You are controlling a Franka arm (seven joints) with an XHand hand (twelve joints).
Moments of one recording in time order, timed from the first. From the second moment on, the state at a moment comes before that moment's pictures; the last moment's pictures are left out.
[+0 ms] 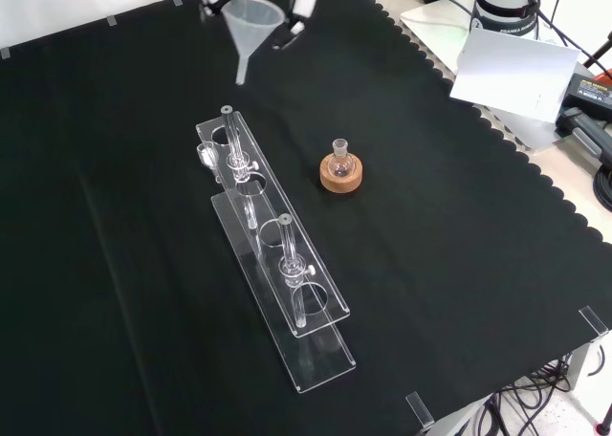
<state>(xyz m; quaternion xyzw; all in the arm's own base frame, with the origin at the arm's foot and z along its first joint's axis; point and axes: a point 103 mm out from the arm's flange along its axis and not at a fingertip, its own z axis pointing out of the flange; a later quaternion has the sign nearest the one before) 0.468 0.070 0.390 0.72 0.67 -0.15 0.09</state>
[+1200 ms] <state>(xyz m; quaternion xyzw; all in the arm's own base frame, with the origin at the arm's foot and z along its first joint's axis) 0.362 0.093 0.331 0.73 0.64 -0.25 0.06</state>
